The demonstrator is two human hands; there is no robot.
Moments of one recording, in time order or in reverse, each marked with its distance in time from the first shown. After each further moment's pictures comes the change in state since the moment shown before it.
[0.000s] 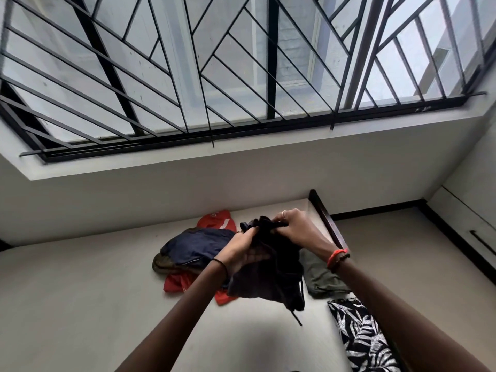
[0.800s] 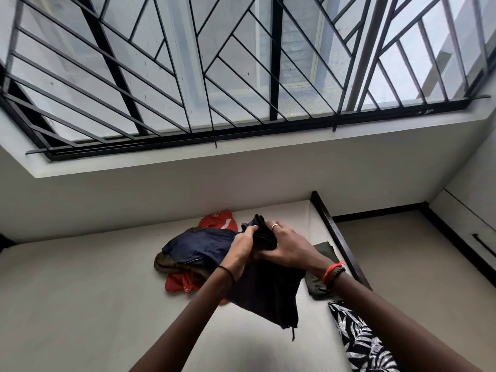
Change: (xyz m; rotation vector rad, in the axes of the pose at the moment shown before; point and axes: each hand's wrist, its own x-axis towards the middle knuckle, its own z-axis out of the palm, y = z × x) left_hand 0.000 -0.009 0.005 -0.040 0.203 0.077; right_hand -0.024 -0.002 0.028 -0.237 -0.133 -0.041
